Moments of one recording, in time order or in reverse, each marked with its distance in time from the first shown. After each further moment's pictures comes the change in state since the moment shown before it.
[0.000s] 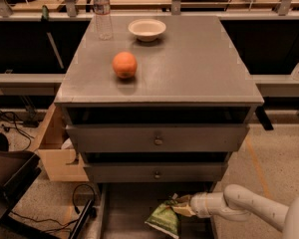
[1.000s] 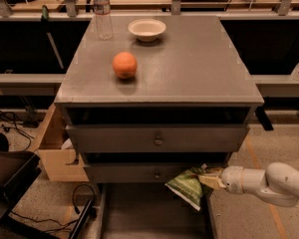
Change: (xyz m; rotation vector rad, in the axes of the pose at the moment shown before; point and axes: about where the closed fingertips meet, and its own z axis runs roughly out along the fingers) arm -0.133 -0.014 -0.176 0.199 -0.102 0.162
